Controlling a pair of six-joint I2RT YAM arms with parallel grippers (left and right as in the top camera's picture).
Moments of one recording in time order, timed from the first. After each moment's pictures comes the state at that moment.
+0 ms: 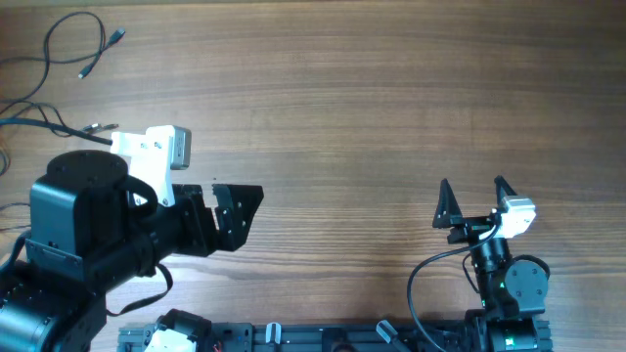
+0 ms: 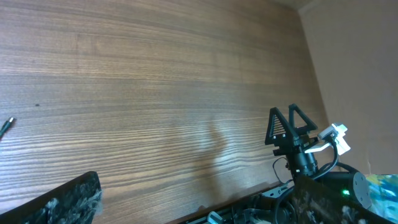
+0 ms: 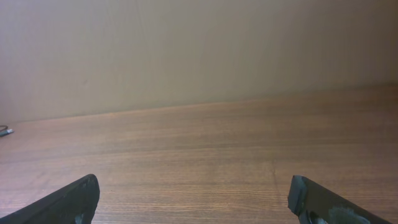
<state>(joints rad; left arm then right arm) -0.33 0.99 1.65 -1.41 0.29 -0.45 0.06 0.02 0.01 0.00 -0.04 0.15</state>
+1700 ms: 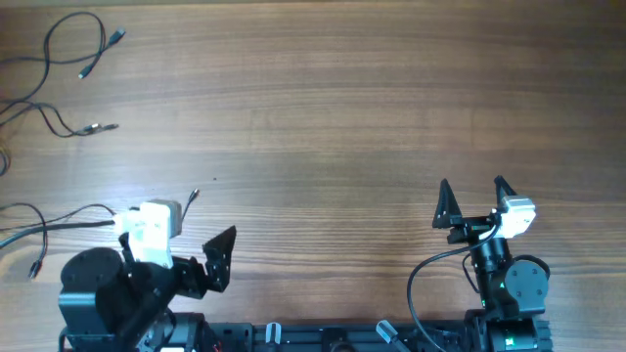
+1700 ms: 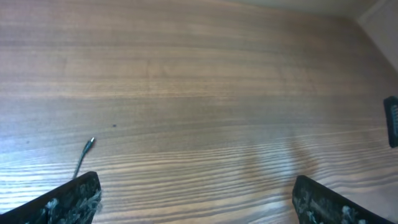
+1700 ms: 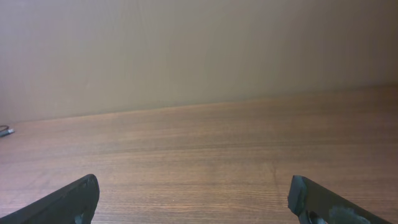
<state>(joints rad) -0.01 0.45 0.94 -1.10 0.33 -0.09 0.06 0.02 0.01 0.00 -0.04 0.15</state>
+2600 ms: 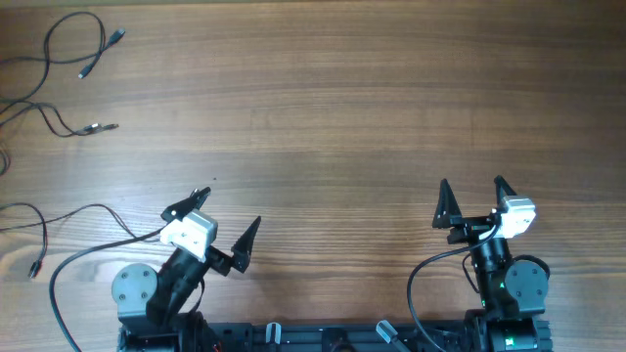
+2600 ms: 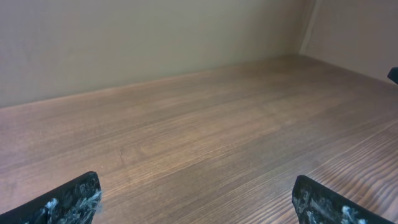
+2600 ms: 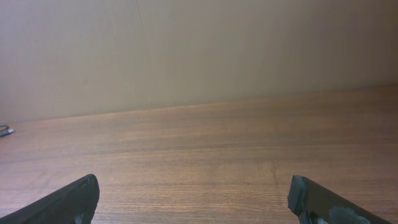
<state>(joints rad) 0.07 0.06 0.22 -0.31 0.60 0.06 0.06 0.02 0.01 0.00 -0.04 0.15</state>
